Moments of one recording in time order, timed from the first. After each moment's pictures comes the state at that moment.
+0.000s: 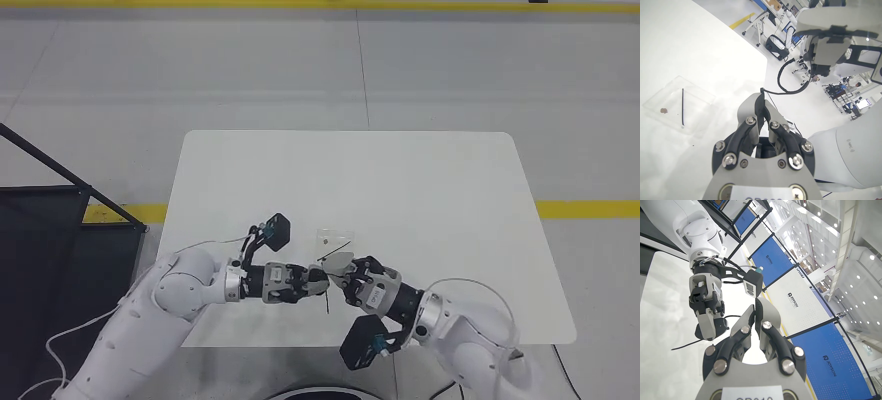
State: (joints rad) left arm 1.17 -0.98 -1.11 -1.69 0.10 -0.78 -0.85; right arm -1.38 -1.05 1.10 -2.13 -2.02 -0.42 -0.25
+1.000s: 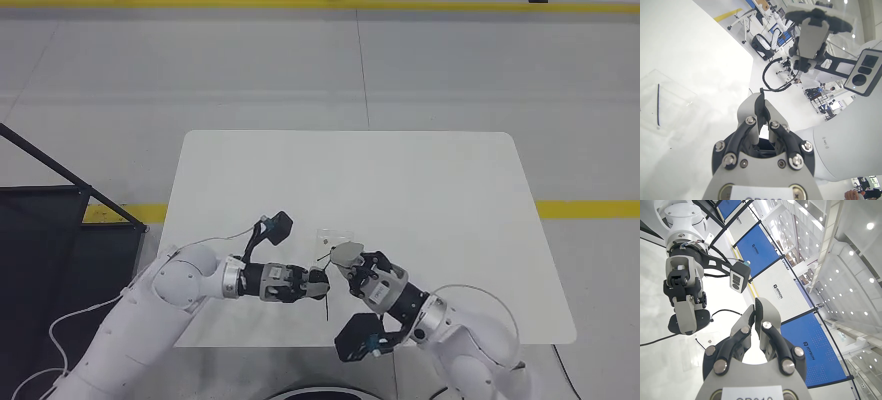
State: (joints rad) left arm 1.11 -0.97 -1.06 -1.64 -0.15 -0.72 -1.00; right arm -1.43 -1.05 1.10 -2.17 -2.15 -0.29 -0.18
